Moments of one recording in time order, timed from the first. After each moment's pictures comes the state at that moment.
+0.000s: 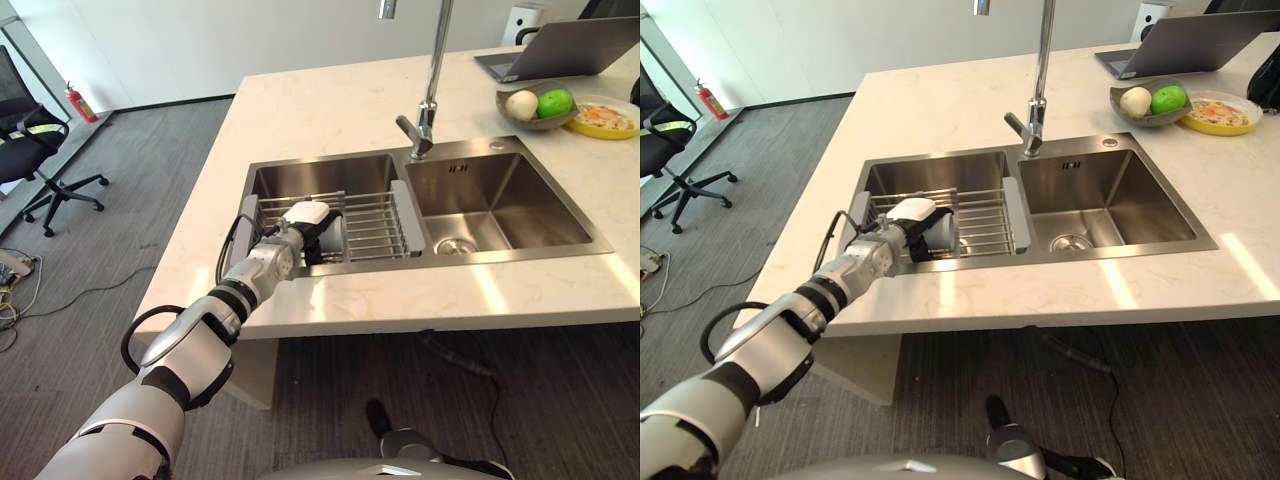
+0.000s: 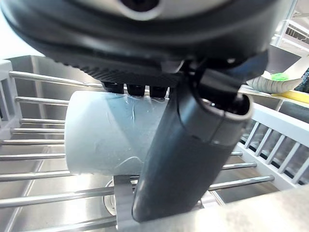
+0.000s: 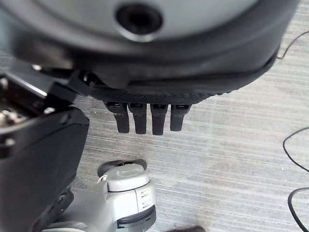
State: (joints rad) left arm -0.90 0.30 -0.72 1.00 0.52 -0.04 0.01; right arm 0.05 -0.32 0.22 1.32 0.12 -0.06 0.08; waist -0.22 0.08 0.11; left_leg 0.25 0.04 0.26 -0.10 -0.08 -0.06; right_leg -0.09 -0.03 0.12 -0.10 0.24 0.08
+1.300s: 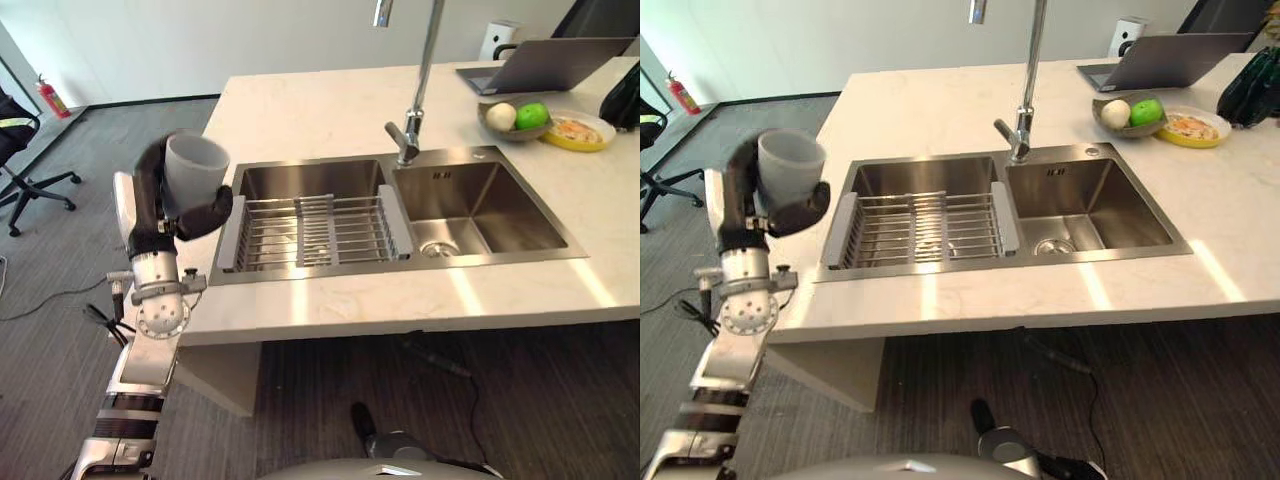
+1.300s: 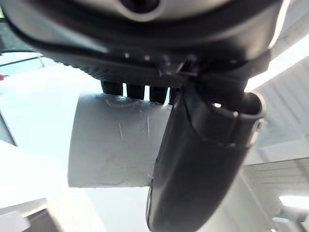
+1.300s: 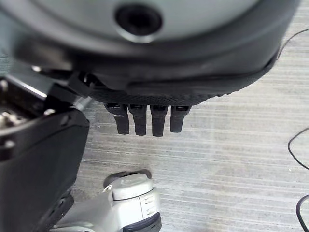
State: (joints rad) left arm -0.11 0.48 0.05 0.05 0.09 -0.18 0.45; right arm 0.13 -0.28 0.18 1.25 0.11 -0.09 0.04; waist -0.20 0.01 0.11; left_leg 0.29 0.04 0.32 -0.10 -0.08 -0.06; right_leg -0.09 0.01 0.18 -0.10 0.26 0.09
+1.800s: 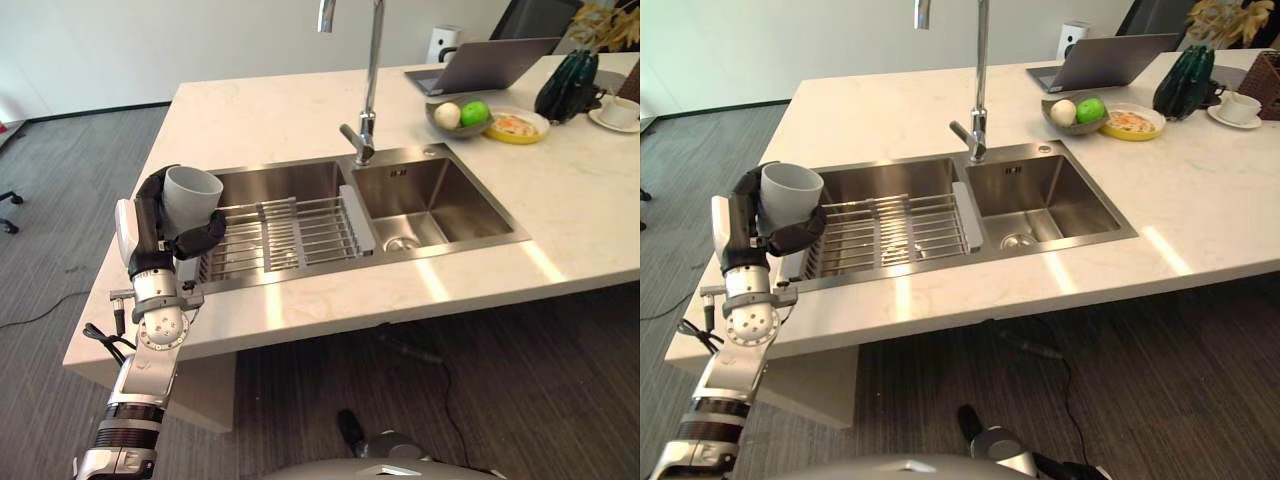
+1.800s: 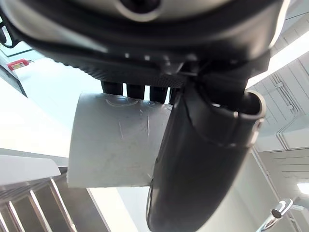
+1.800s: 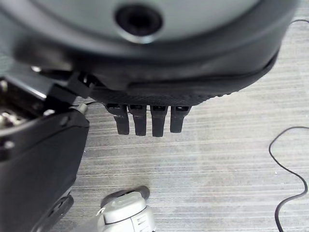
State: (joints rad) left arm -0.08 0.46 0.06 0.08 0.12 -0.14 0.47; right arm 0.12 -0.29 0.15 1.27 0.08 -0.10 0.02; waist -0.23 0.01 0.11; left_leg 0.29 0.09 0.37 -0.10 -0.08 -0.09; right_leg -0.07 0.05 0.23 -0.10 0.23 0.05
